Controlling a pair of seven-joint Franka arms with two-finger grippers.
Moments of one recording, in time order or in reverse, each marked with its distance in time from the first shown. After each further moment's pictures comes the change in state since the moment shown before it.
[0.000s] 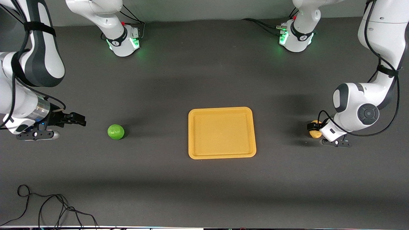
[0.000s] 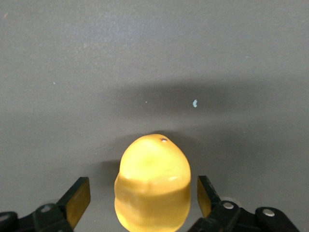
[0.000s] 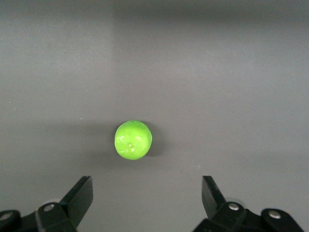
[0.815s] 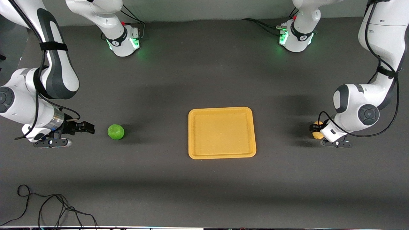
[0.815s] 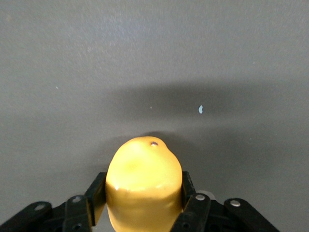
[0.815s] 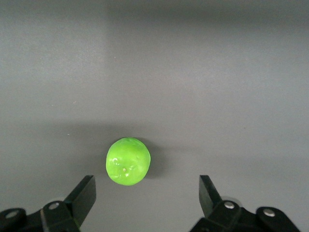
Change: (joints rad) left arm 0.005 0.008 -0.002 0.014 0.000 0.012 0.000; right arm 0.005 0.080 0.001 -0.056 -0.002 0.156 -0.003
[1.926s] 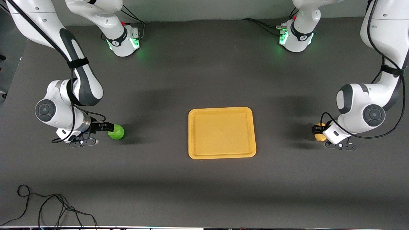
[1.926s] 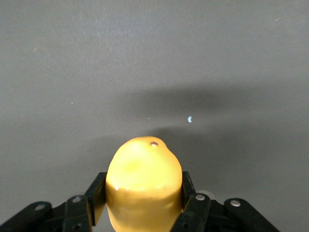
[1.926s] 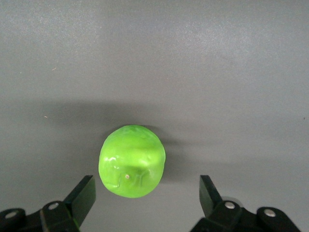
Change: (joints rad) left arm -0.008 -0.037 -0.017 0.073 0.000 -0.119 0.000; right arm 0.040 0.095 0.003 -0.143 0.000 0.170 -0.001
